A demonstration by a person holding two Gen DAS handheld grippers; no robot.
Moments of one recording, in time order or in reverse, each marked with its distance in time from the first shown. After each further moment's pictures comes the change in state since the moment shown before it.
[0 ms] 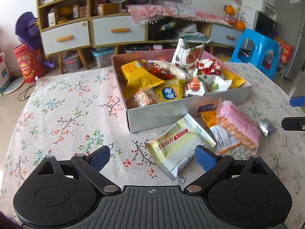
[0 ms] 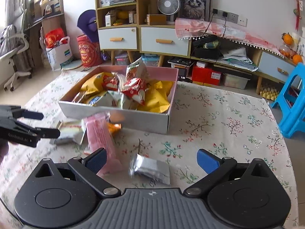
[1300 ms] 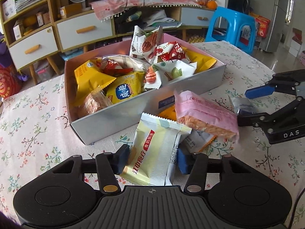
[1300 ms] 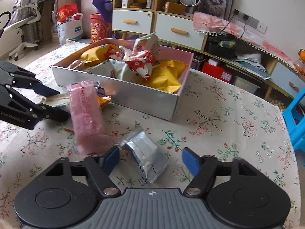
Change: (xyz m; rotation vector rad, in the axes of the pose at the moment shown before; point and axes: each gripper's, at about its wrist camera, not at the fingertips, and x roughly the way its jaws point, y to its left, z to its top) left arm 0.030 -0.047 0.009 0.155 0.063 -0.084; right arm 0.045 0.005 -0.015 -0.160 0.052 0.011
